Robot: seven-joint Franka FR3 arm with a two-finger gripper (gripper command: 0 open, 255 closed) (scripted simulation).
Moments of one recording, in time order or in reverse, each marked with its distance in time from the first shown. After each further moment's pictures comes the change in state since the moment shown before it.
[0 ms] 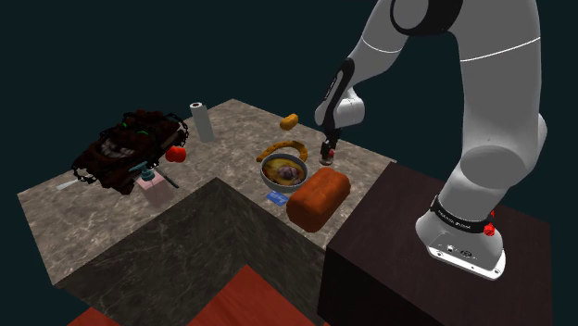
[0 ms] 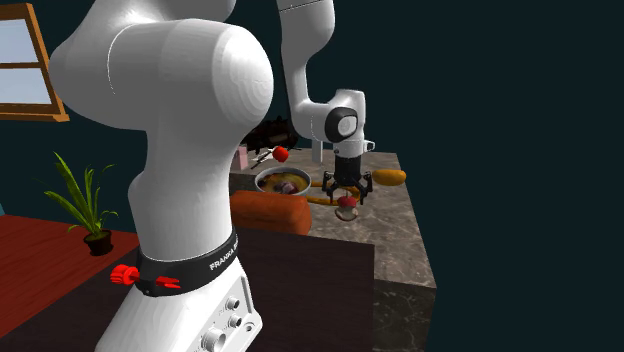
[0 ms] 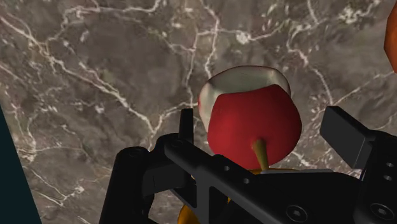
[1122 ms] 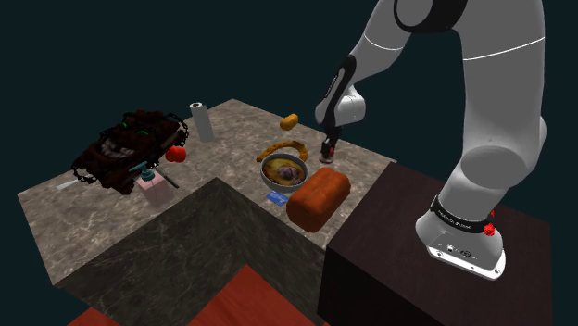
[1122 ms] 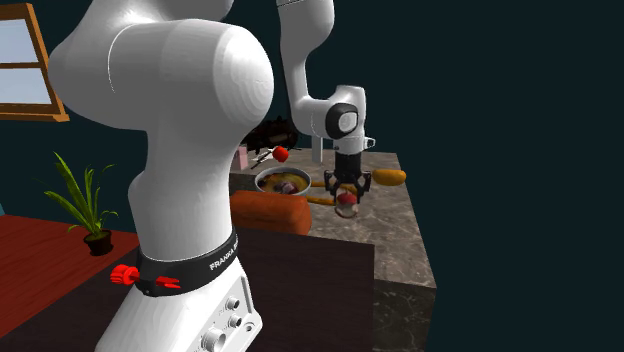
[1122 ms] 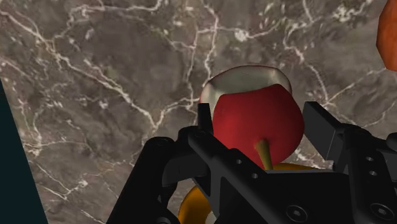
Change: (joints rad) arm 0.010 -0.026 -0.013 -0.008 -0.010 -0.018 0.008
